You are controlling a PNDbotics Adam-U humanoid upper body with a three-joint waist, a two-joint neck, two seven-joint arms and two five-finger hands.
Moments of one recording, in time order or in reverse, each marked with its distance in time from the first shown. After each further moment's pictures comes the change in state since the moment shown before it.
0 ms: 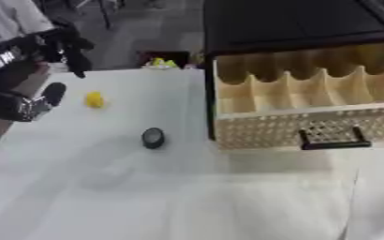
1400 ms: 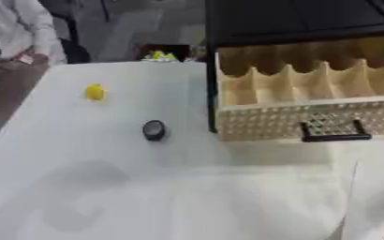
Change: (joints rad) left arm 0.175 0.164 0.117 -0.336 0.254 -0.079 0.079; right arm 0.021 -0.040 0.000 0.000 0.023 0.006 0.004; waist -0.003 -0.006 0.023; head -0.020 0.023
